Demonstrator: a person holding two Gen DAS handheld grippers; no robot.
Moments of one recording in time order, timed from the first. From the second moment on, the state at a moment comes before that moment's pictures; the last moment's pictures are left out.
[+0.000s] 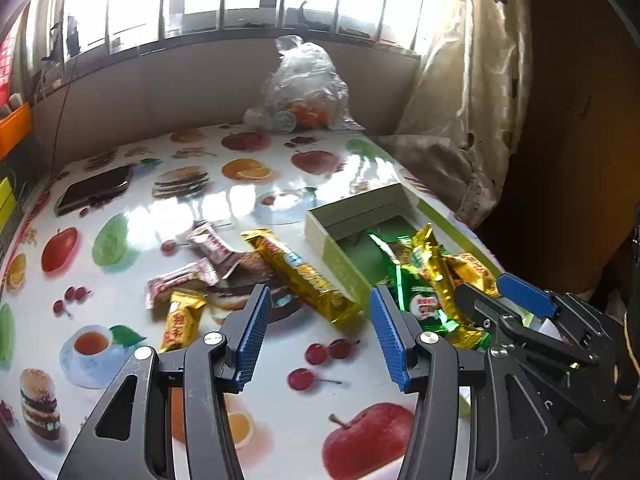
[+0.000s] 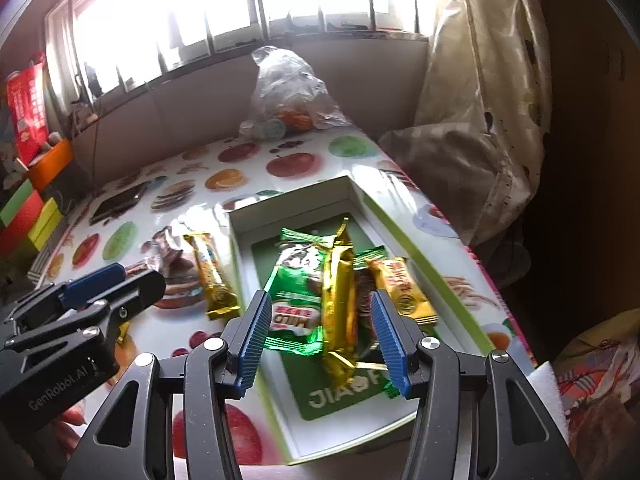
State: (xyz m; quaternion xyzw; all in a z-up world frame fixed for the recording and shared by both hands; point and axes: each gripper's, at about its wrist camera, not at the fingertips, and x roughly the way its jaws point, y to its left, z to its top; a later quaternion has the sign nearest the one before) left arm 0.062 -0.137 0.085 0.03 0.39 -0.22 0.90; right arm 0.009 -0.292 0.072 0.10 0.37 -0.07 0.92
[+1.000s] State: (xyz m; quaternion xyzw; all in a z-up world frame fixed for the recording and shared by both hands) left arm 0.075 -0.044 0.070 0.00 0.40 -0.15 0.90; right arm 0.040 -0.227 0.070 0.06 0.38 0.01 0.92
